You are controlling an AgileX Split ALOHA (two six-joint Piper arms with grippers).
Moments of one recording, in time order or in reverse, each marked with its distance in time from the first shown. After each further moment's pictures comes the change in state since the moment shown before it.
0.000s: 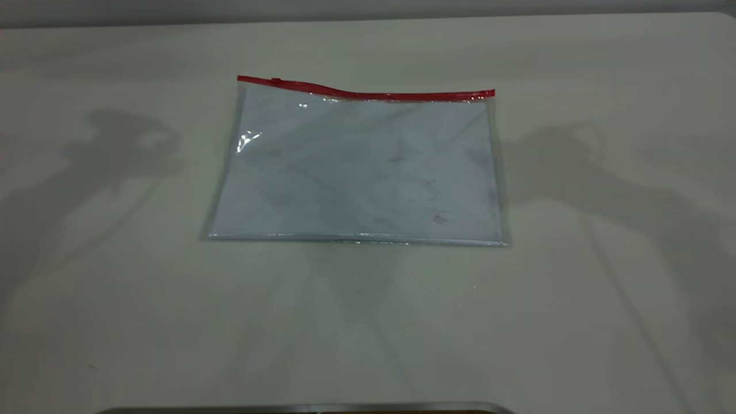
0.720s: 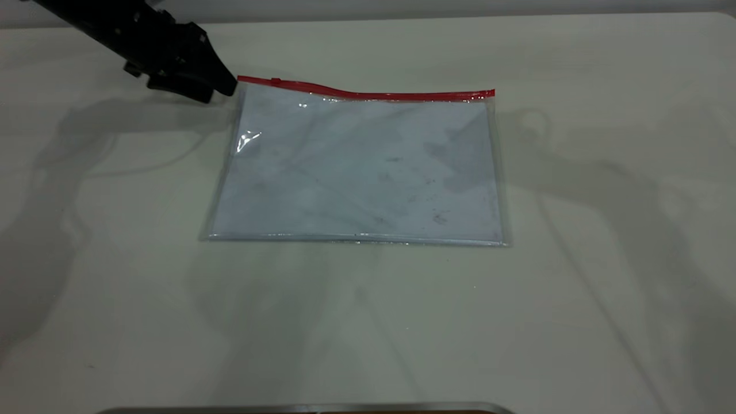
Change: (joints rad) left arm 0.021 0.791 -0.824 -0.124 0.469 0.057; right arm 0.065 0.155 -0.111 0.020 0.001 0.003
